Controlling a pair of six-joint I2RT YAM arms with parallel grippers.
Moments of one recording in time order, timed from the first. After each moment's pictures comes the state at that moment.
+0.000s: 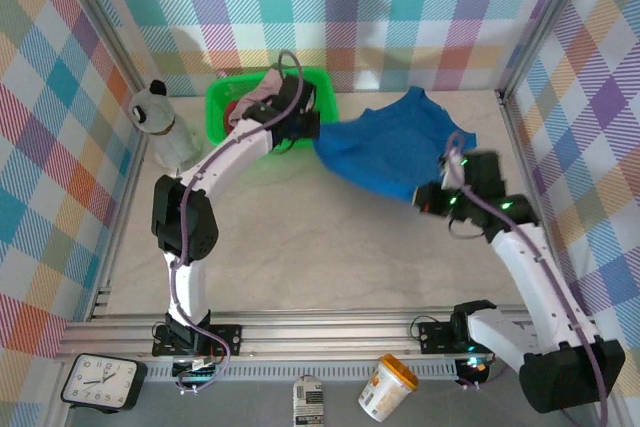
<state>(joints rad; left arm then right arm) -0.51 1.96 1.76 -0.69 -0.13 -0.40 0.24 0.98 0.86 -0.81 -0.39 0.44</state>
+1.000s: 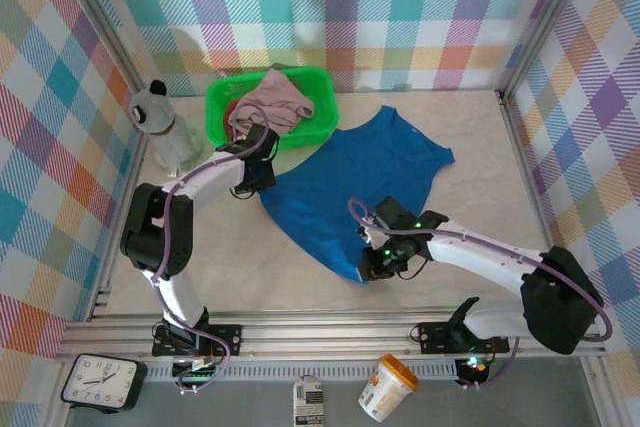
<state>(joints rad) -0.37 1.79 1.29 -0.69 -0.26 -0.55 0.80 1.29 0.73 -0.71 -0.46 0.48</state>
